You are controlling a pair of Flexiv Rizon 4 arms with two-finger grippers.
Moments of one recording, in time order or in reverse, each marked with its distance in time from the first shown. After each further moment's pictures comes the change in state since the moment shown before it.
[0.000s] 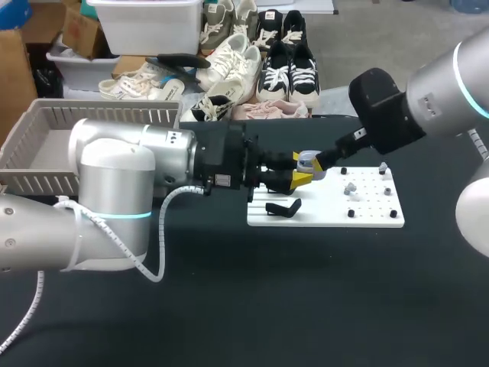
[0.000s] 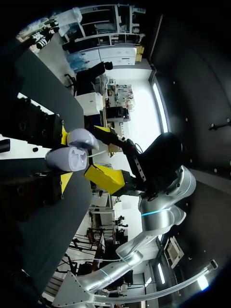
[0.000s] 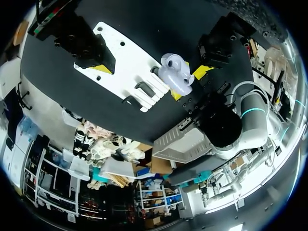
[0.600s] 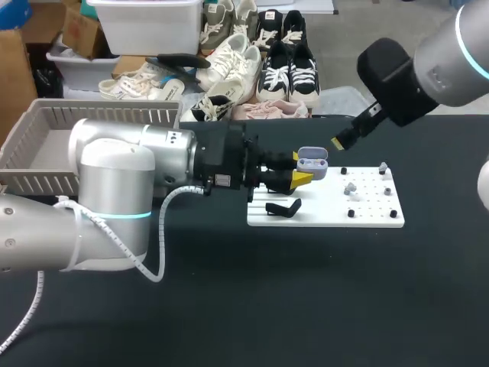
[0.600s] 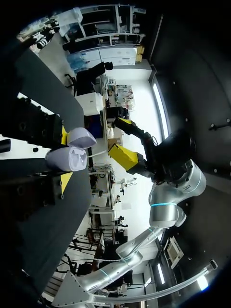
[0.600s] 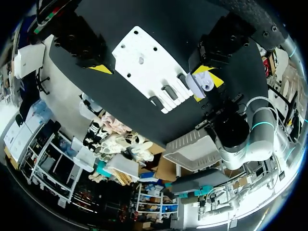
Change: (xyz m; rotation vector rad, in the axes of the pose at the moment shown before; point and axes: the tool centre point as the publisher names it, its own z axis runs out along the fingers) left arm 0.001 0.000 -0.001 -0.002 -0.001 -0.004; right arm -0.015 -0.043 -0.037 0.162 0.078 -0.158
